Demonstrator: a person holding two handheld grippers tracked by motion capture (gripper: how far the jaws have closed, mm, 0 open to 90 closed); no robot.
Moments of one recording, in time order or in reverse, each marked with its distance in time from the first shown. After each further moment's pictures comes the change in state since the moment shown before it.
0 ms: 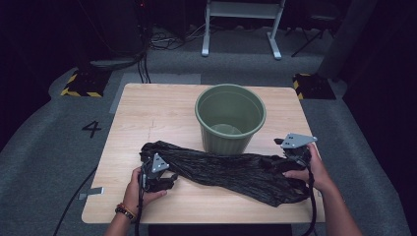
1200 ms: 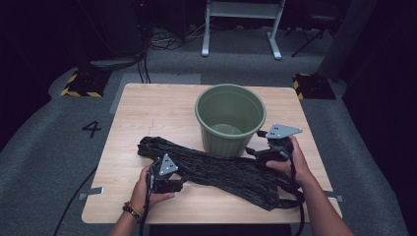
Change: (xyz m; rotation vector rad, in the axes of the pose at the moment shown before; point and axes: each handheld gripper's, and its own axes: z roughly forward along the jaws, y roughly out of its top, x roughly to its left) left arm -0.020 0.014 0.002 -0.054 -0.071 0.074; right arm 0.011 0.043 0.029 -0.137 0.027 0.074
